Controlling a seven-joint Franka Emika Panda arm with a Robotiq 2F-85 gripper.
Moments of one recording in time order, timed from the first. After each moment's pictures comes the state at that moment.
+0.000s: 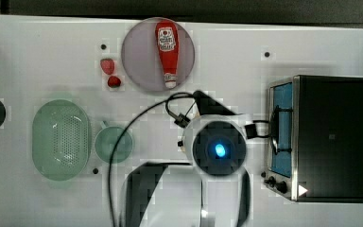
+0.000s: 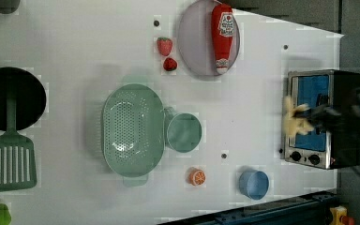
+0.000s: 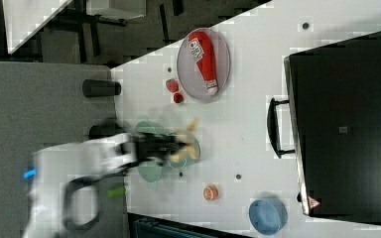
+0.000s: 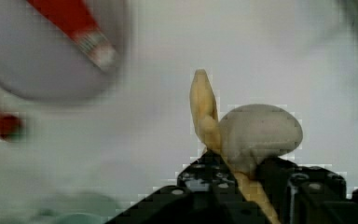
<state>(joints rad) -0.02 -0.26 -0.04 -2.33 0.00 0.61 -0.26</state>
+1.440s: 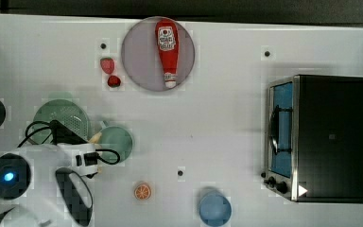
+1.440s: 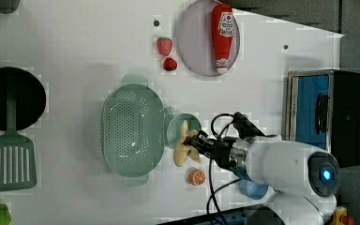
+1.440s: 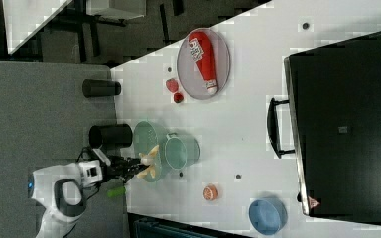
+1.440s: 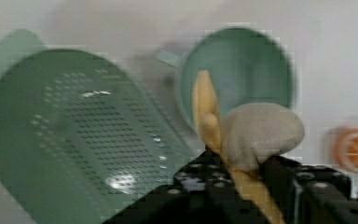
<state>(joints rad) 0.13 0.02 0.46 -2.37 0.03 0.81 0.42</state>
